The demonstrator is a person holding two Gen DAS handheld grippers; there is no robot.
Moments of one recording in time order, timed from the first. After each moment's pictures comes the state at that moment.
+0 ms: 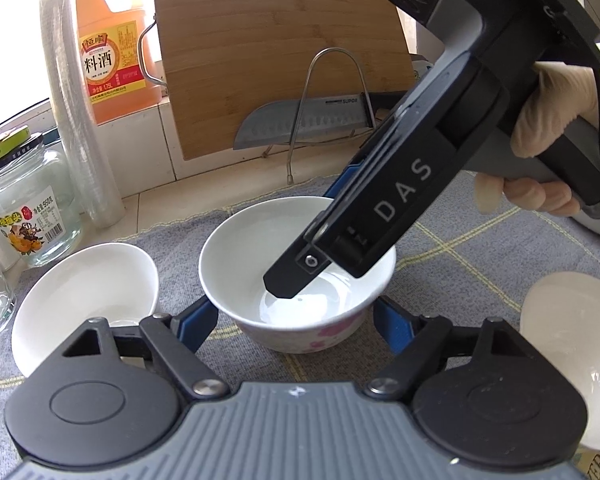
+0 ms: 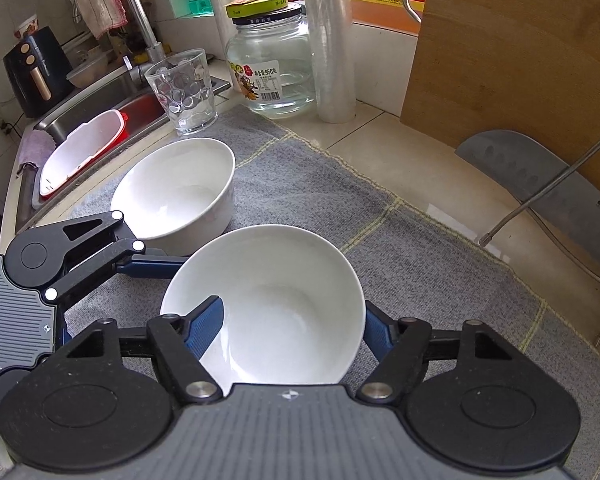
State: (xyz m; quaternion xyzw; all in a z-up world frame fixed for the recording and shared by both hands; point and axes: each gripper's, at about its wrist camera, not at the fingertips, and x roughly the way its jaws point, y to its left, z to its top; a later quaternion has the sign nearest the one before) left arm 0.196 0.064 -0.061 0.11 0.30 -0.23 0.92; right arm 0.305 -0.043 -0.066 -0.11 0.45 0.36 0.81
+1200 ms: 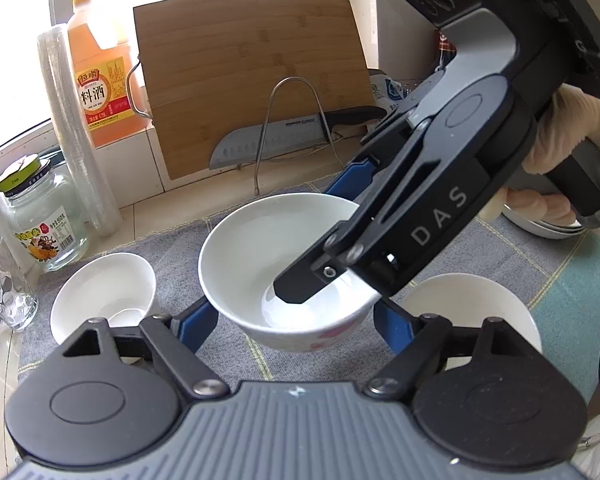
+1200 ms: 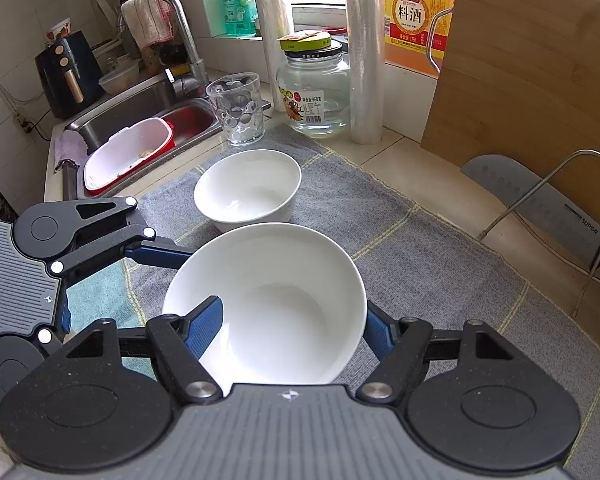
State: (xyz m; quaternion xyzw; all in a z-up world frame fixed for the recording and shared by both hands) left arm 0.138 0.054 -0.014 0.12 0.31 -0.24 0.91; right arm 0.228 -0.058 -0.017 -0.11 0.42 0.37 0.82
